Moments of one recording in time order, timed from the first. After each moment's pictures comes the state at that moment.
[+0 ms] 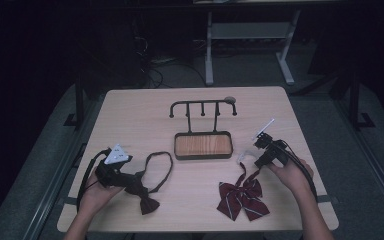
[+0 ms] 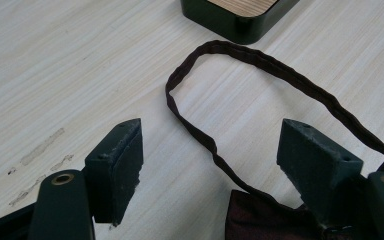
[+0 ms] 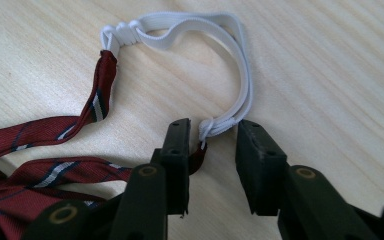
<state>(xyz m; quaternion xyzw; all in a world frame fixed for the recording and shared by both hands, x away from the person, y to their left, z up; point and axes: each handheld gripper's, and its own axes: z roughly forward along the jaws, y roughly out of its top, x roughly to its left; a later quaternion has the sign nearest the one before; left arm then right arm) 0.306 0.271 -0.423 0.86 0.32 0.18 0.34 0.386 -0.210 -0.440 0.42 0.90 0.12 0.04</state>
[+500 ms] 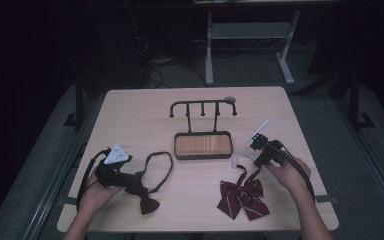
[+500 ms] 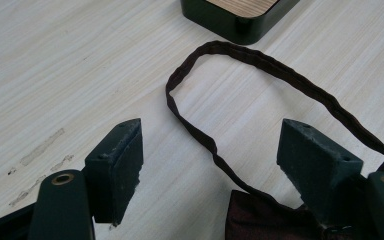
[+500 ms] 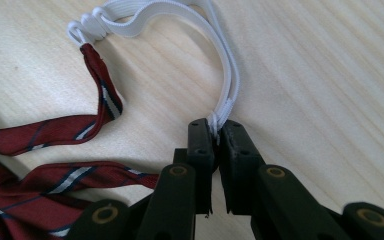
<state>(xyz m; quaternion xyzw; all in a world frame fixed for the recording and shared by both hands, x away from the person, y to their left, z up) 0.306 0.272 -0.423 0.87 0.32 0.18 0.34 0.385 -0.199 -0.439 0.40 0.91 0.11 0.04</state>
